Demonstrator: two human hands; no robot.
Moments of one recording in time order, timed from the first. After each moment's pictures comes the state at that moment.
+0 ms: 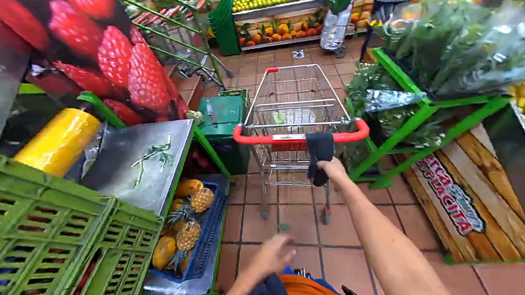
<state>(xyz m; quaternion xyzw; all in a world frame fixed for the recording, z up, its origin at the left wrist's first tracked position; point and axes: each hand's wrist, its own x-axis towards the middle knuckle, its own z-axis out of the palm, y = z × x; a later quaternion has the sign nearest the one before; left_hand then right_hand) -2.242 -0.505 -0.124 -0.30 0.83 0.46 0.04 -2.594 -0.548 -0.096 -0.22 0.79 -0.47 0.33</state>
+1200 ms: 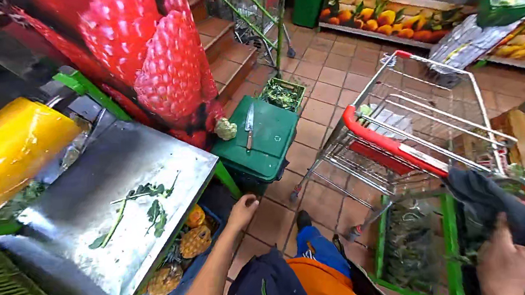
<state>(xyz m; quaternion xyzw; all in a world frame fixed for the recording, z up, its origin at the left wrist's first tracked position) -2.330 -1.078 -0.177 -0.64 0.53 0.54 -0.15 -2.851 -0.902 -0.026 -0.36 0.85 -0.34 -0.19</state>
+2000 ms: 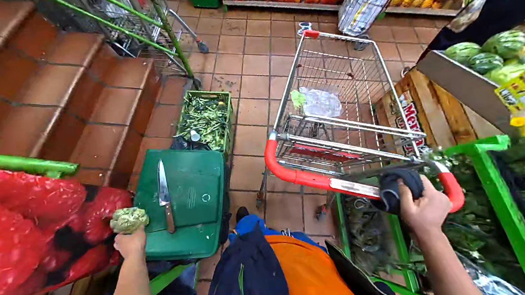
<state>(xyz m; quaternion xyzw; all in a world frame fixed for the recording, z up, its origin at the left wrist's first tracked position) -2.376 -1.427 -0.211 -0.87 0.38 0.28 -0.15 -3.031 -1.112 -0.031 -0.42 0.87 -0.22 -0.13</state>
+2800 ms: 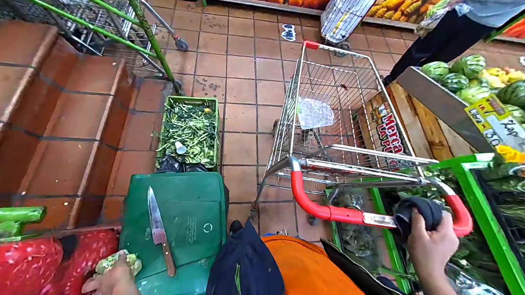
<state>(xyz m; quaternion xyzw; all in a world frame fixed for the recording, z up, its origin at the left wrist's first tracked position) -2.333 -1.527 -0.286 -0.93 0.21 0.24 -0.19 -2.973 -1.171 -0.022 -0.22 0.94 -0.23 -0.14</state>
